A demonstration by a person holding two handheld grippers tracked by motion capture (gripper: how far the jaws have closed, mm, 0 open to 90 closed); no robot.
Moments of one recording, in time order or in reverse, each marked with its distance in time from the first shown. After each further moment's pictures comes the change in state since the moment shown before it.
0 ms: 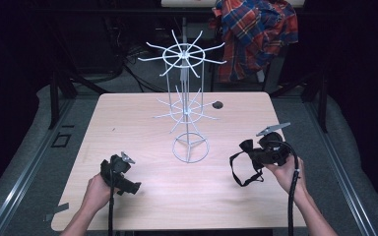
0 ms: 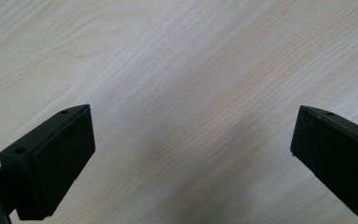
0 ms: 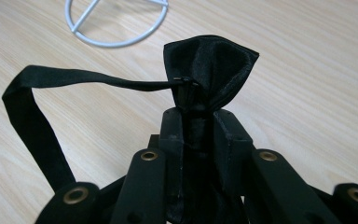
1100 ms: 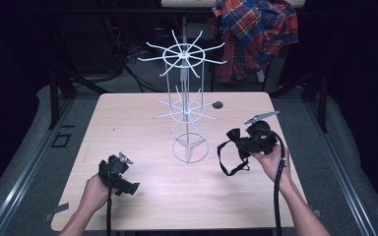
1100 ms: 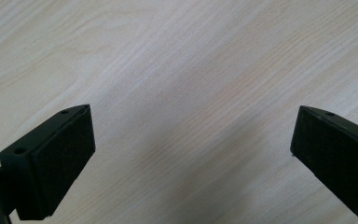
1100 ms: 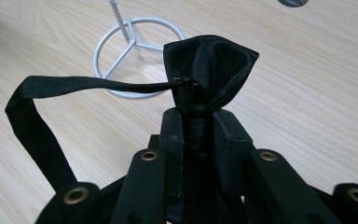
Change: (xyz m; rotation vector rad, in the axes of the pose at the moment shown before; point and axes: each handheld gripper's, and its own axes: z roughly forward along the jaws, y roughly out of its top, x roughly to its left) left arm 0.002 -0.005 -0.005 -0.010 -0.001 0.003; right arm 0.014 0.041 0.007 -0.068 0.044 0.014
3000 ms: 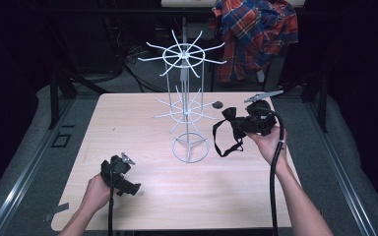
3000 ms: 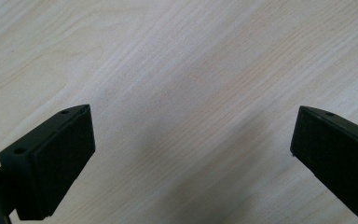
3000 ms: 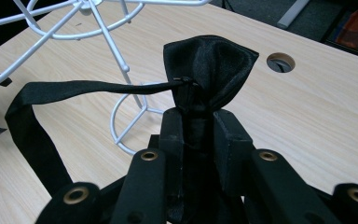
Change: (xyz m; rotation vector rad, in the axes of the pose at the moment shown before) left arm -0.002 0.003 0.006 0.018 -0.008 0.019; right arm -0.003 0.049 -0.023 -0.132 0.035 0.017
